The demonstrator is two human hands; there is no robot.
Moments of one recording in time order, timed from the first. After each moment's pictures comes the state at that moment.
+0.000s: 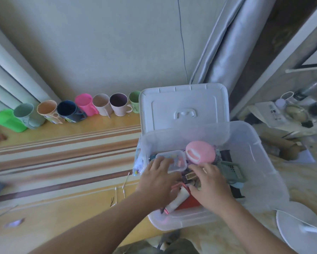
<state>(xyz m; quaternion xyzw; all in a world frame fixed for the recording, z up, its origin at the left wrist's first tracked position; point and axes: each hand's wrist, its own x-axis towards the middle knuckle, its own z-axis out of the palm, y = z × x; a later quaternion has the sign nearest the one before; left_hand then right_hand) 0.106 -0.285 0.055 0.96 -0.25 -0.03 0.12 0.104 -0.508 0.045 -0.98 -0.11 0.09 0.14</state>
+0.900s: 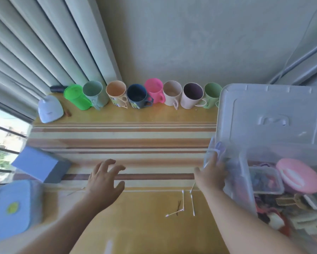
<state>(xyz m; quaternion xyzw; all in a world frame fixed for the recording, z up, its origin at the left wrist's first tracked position) 0.045 0.119 -0.027 0.97 0.13 -0.13 0.18 0.173 -0.211 -0.075 -0.96 0.18 0.15 0.17</state>
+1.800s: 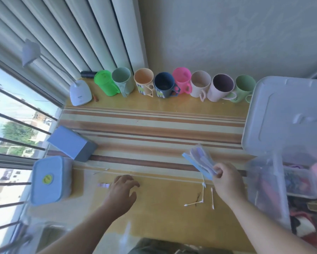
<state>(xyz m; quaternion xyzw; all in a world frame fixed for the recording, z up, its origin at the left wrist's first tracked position) -0.034 0.122 -0.075 0.94 0.16 -0.22 0.21 0.134 -0.221 -0.070 -0.95 -0.01 0.16 0.26</state>
